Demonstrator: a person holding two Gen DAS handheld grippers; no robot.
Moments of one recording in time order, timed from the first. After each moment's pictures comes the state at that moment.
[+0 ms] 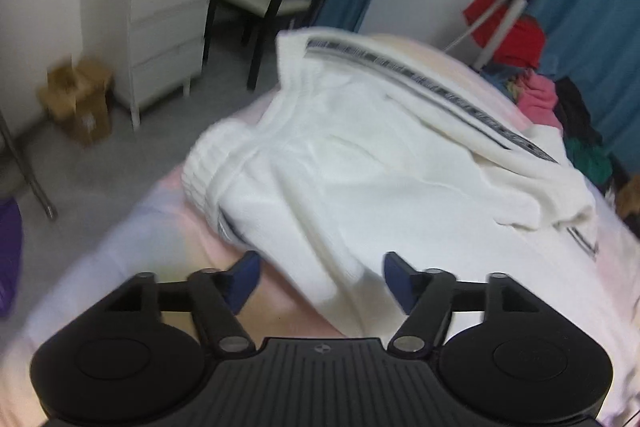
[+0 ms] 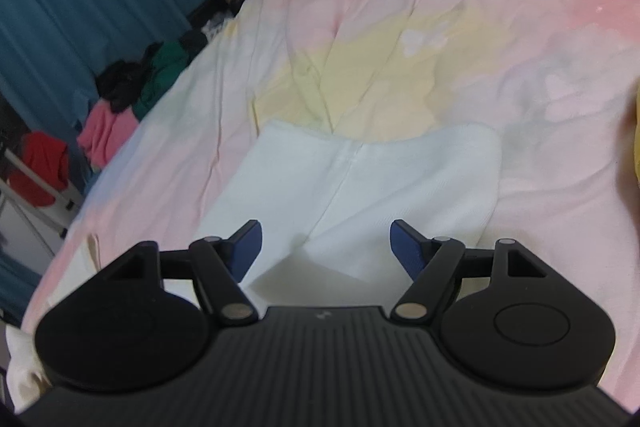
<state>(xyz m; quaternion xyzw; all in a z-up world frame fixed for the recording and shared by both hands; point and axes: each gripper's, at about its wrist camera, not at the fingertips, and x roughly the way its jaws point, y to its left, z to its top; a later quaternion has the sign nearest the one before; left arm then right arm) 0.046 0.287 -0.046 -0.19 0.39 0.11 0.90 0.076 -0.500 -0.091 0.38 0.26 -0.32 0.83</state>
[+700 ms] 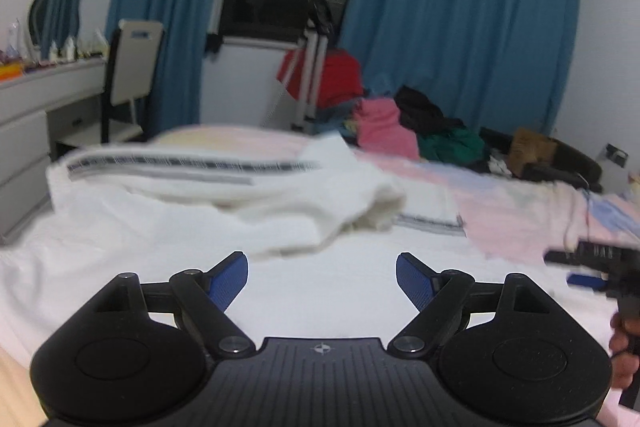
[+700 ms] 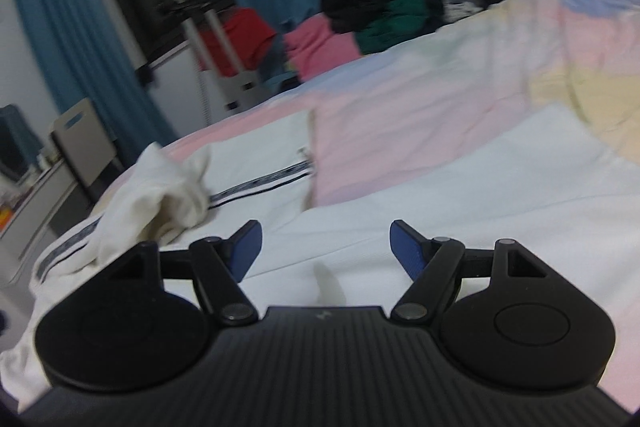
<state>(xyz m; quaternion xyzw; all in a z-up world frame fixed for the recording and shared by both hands) 0.073 0.069 -0.060 -0.06 0.24 -0.07 0.97 0.109 -0.346 -0.050 0.22 0.26 -0.02 0.94</state>
